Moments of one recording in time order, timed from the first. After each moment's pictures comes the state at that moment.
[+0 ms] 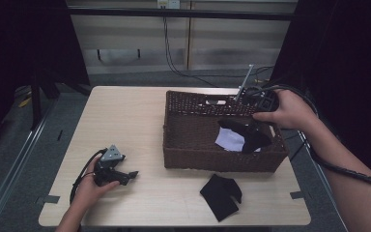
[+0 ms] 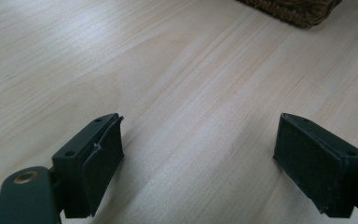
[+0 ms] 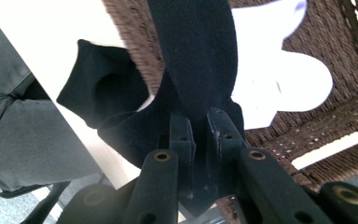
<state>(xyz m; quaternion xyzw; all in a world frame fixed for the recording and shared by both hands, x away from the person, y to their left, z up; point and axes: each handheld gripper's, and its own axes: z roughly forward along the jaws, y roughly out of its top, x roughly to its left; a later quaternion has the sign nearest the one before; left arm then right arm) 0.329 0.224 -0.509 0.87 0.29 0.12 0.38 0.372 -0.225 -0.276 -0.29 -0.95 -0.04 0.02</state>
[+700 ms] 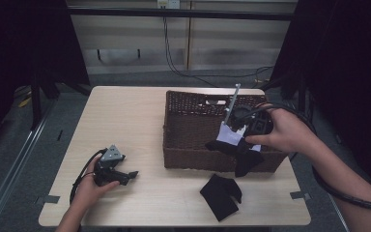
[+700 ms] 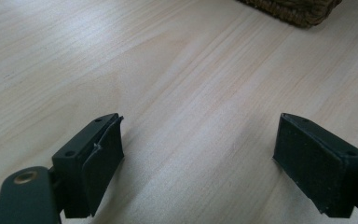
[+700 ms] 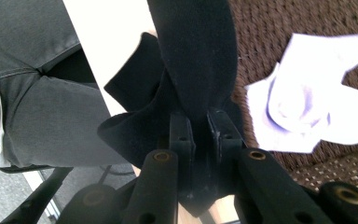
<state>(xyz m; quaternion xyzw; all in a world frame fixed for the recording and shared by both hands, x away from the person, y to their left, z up) 0.329 0.224 -0.509 0.87 0.29 0.12 0.38 0.312 -0.183 -0.274 -0.20 -0.98 -0.05 0.03</state>
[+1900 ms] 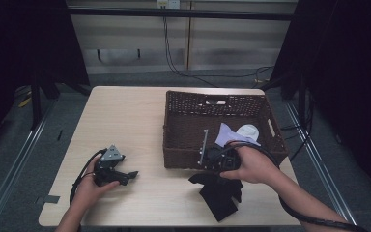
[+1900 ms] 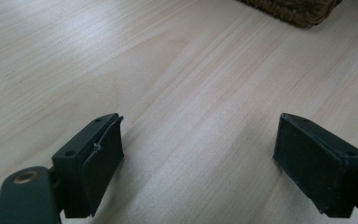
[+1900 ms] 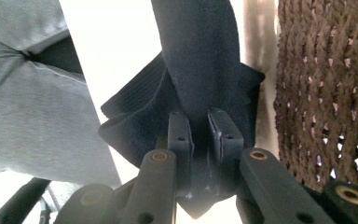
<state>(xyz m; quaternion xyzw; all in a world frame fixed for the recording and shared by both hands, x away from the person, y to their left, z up) 0.328 0.224 -0.510 0.87 0.30 0.12 0.38 0.293 -0.134 -0.386 -0.15 -0.99 -0.01 0.05</state>
